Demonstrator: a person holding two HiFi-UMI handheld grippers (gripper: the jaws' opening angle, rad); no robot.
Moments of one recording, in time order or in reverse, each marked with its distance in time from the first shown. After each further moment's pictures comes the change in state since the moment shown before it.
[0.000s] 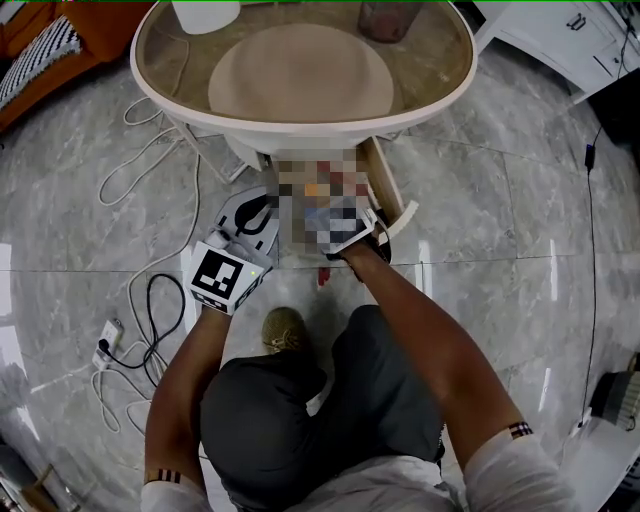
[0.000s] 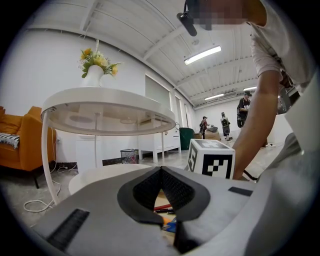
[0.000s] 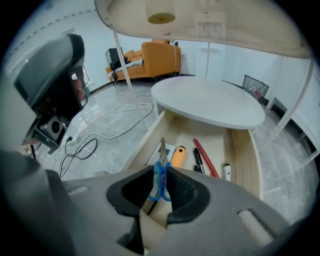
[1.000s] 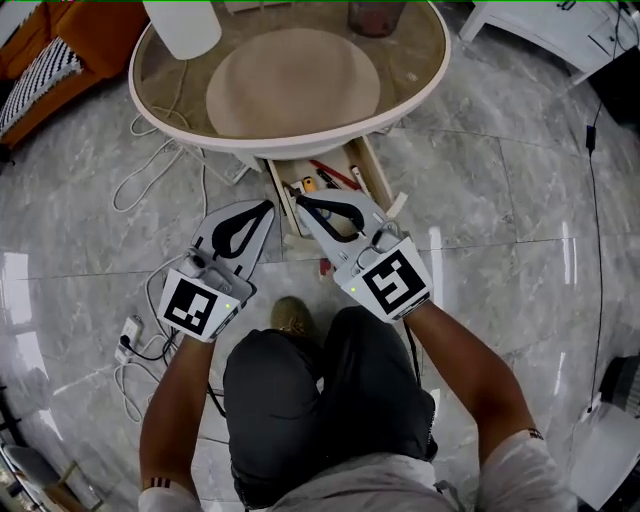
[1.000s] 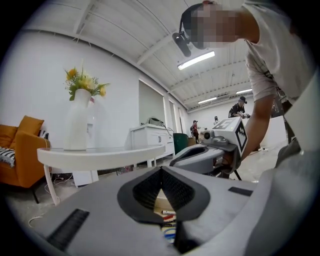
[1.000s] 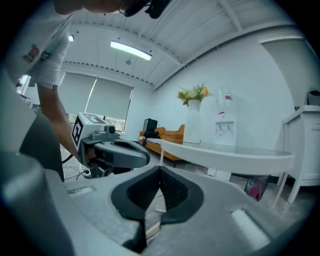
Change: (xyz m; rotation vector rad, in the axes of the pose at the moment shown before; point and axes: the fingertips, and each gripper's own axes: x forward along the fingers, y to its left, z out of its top) left arm -0.034 -0.030 0.107 0.030 -0.033 -0.056; right arm -0.245 0.070 0.098 -0.387 -0.936 0.108
